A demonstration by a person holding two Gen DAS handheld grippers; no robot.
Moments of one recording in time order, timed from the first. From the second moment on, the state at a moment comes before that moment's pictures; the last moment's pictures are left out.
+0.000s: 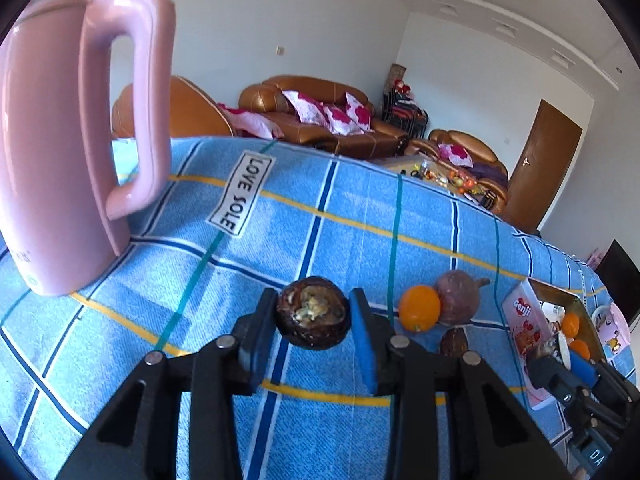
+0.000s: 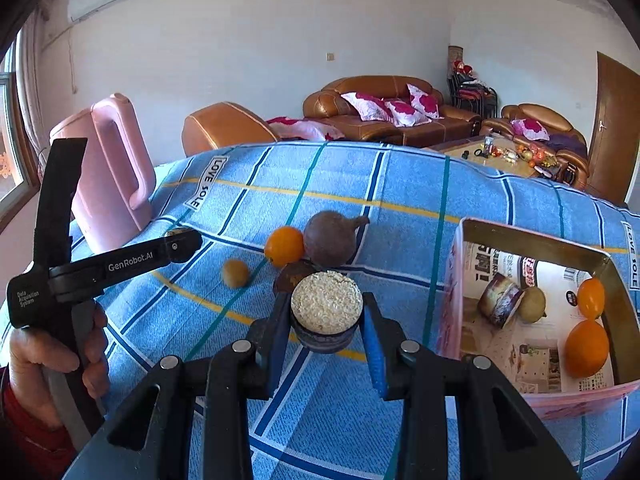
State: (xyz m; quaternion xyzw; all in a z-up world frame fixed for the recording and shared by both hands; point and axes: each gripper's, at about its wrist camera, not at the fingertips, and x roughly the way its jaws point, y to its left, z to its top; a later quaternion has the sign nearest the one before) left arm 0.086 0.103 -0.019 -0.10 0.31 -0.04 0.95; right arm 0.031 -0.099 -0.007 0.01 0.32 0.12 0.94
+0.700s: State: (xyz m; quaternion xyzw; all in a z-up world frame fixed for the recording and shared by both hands) left arm 0.042 0.030 0.002 0.01 0.22 -0.03 0.98; right arm 0.022 -0.128 0.011 0.01 0.27 0.07 0.96
